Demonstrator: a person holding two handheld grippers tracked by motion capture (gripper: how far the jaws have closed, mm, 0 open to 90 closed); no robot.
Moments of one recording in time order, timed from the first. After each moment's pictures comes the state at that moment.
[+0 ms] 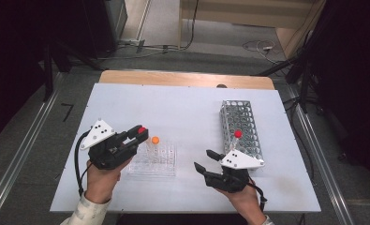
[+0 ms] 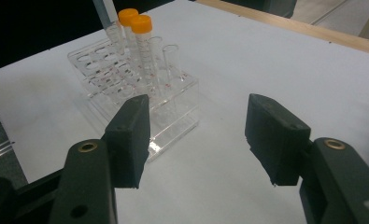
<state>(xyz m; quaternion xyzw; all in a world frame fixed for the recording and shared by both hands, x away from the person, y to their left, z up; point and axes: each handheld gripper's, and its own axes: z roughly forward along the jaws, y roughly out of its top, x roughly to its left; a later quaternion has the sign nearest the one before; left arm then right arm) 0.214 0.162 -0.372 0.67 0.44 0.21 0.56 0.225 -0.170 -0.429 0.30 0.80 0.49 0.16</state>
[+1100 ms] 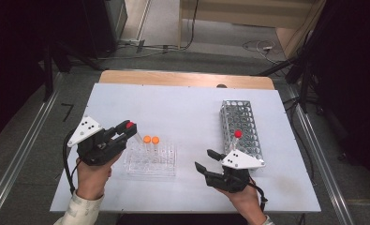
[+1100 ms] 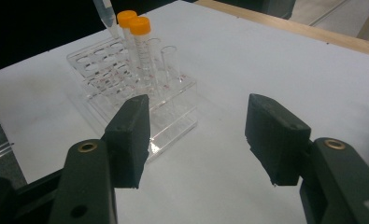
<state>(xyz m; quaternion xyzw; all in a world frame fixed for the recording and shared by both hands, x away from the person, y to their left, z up) 0.217 0.183 -0.369 0.65 0.46 0.24 0.55 0.225 -0.172 -0.428 0.31 0.80 0.49 0.16</state>
